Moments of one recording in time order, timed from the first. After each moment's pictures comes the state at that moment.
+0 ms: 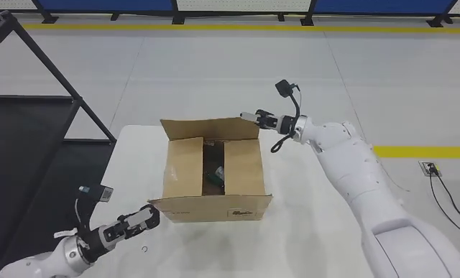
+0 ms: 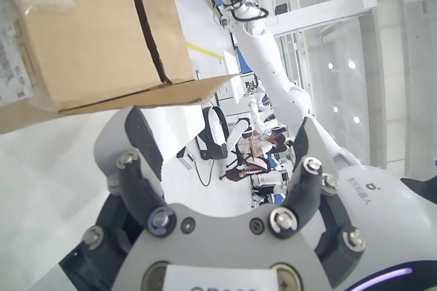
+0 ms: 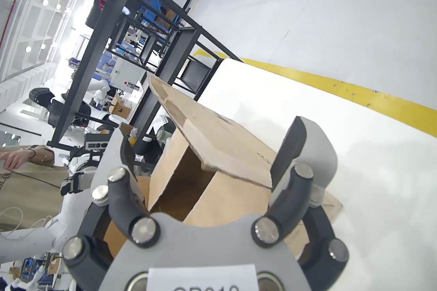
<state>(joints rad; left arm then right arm) 1.48 -1.04 -1.81 -1.91 -0.36 -0.20 -1.02 -0.06 -1.51 1.07 -0.31 -0.15 -0.74 0.81</state>
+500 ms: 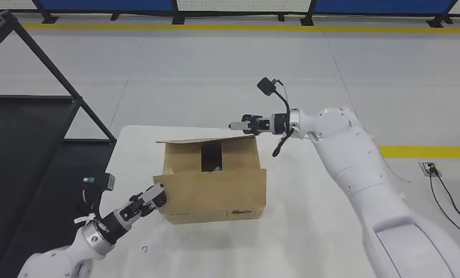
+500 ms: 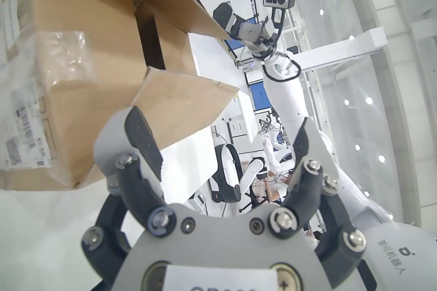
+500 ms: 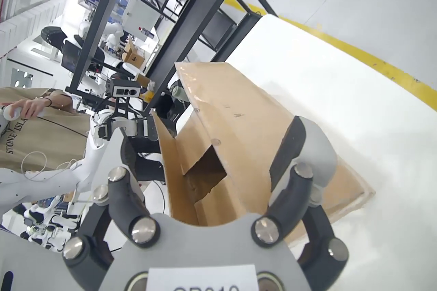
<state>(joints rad) 1.42 -1.05 -1.69 -1.93 -0.22 -0.13 -0.71 -0.05 -1.50 1.04 -0.45 -0.03 -0.67 1.15</state>
